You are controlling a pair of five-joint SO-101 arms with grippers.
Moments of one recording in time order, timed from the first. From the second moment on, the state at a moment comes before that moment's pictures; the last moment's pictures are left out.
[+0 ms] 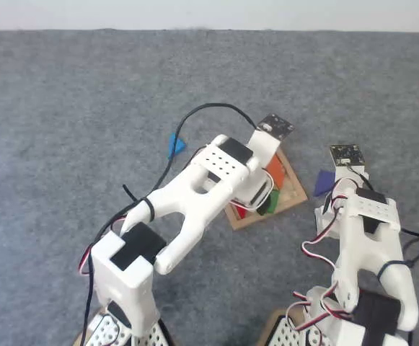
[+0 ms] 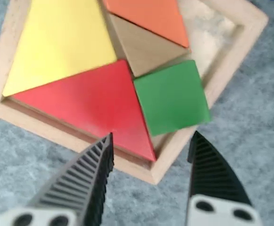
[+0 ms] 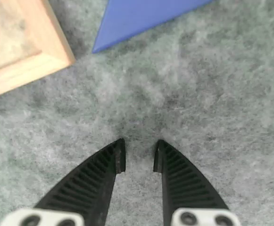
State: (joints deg) left arm 31.8 18.5 8.0 70.7 5.7; right arm 12.8 -16.2 56.6 51.0 18.2
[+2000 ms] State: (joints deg) left arm 33.7 33.5 -7.9 68.9 8.9; right arm 12.8 -16.2 56.6 51.0 18.2
